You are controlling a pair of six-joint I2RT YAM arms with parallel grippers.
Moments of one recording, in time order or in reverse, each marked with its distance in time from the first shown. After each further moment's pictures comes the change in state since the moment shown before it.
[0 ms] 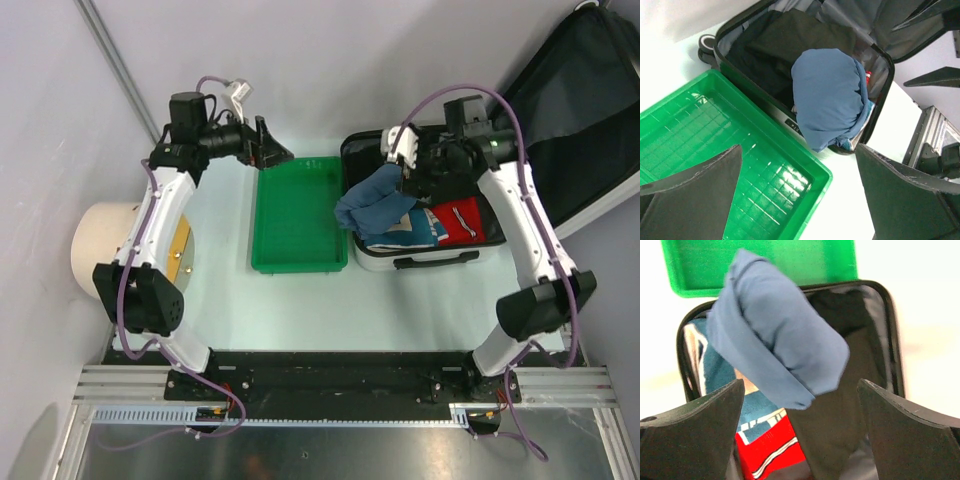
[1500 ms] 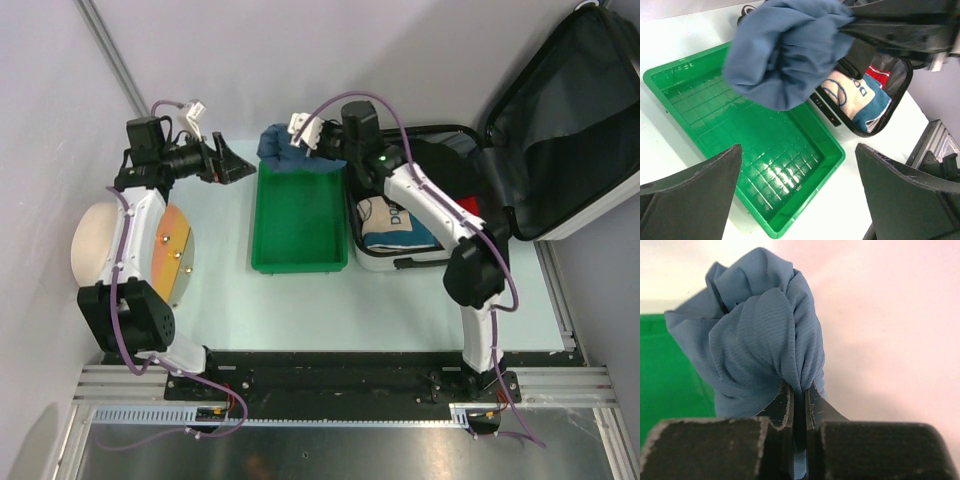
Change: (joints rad) left arm 0.223 -0.123 -0.220 0.000 0.081 0.009; right arm 0.324 0.359 0.093 0.756 0.243 0.224
